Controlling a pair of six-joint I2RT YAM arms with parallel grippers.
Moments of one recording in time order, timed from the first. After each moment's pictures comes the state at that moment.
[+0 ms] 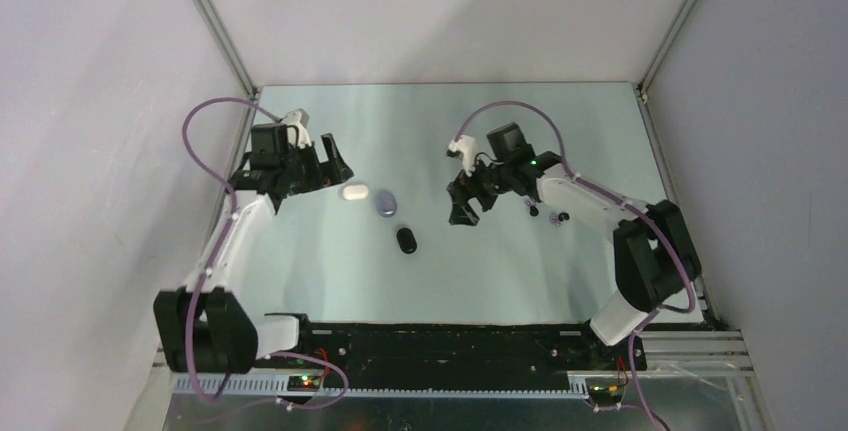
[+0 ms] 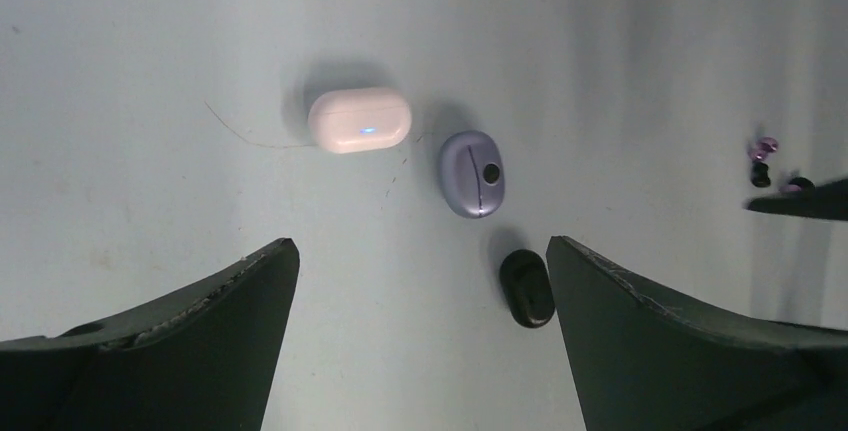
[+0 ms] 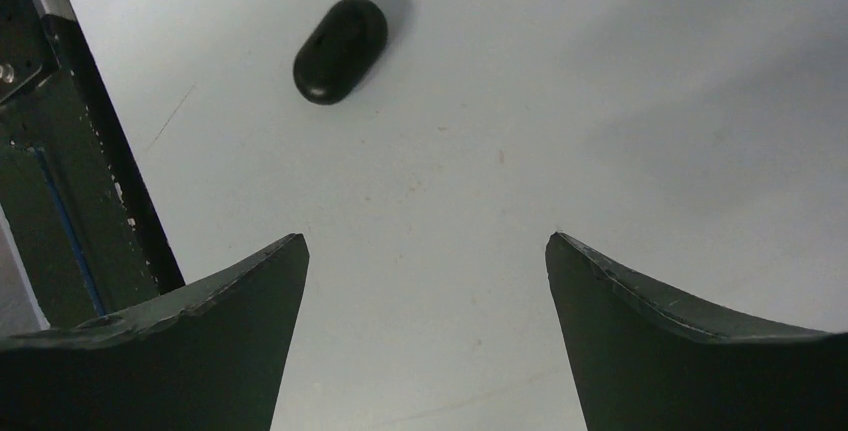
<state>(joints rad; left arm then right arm) -0.01 1.30 1.00 -0.50 0.27 -0.30 0.52 1.59 1.14 -0.41 -0.59 -0.27</state>
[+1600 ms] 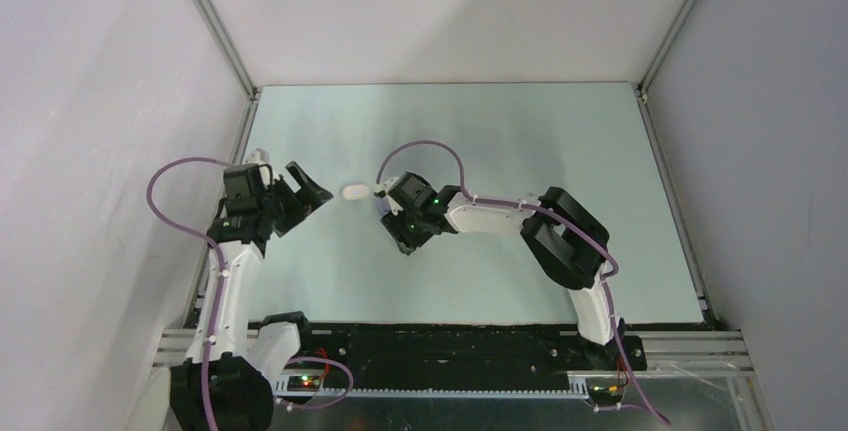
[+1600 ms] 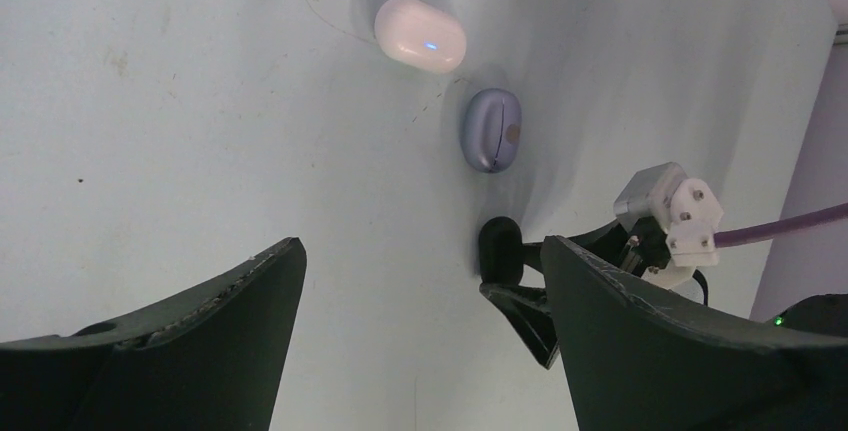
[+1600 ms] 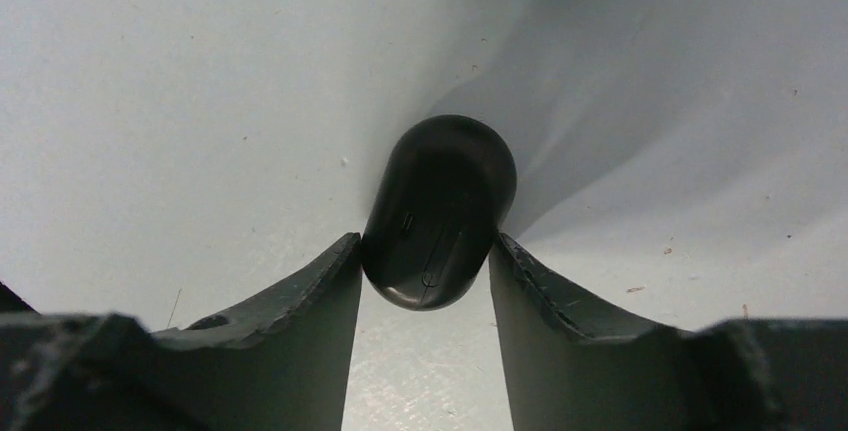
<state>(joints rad) 0.16 0.93 0.77 -0.58 0.30 -0.53 0.97 2.03 1.42 -0.38 -0.06 0.18</state>
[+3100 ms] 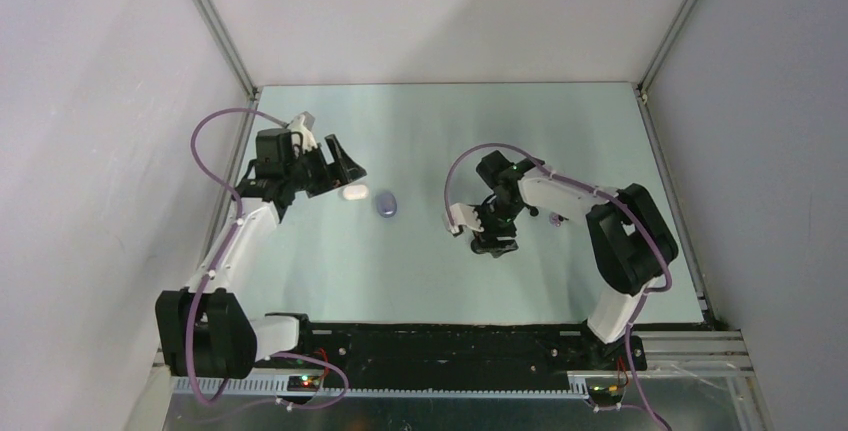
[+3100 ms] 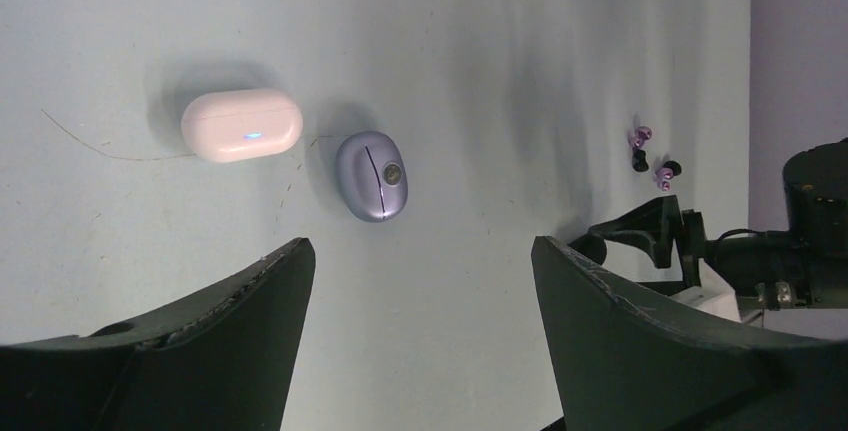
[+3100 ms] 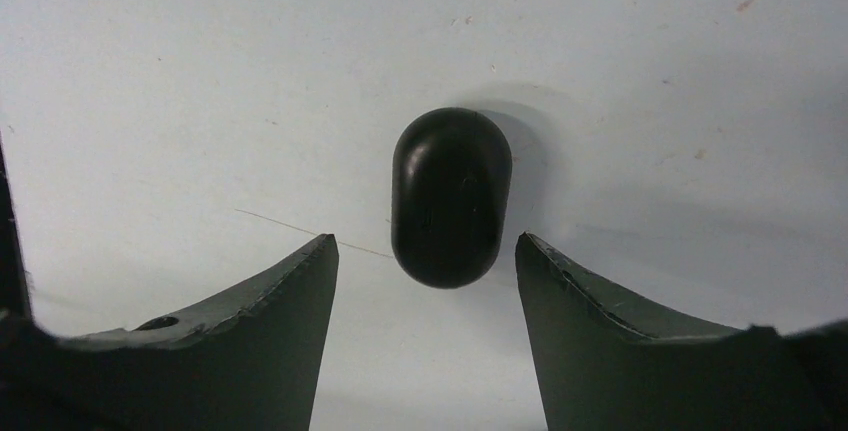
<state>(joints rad) -0.04 1.22 0.91 -0.36 0.43 -0.42 0.59 1.77 1.17 -0.87 -0.42 -1.28</state>
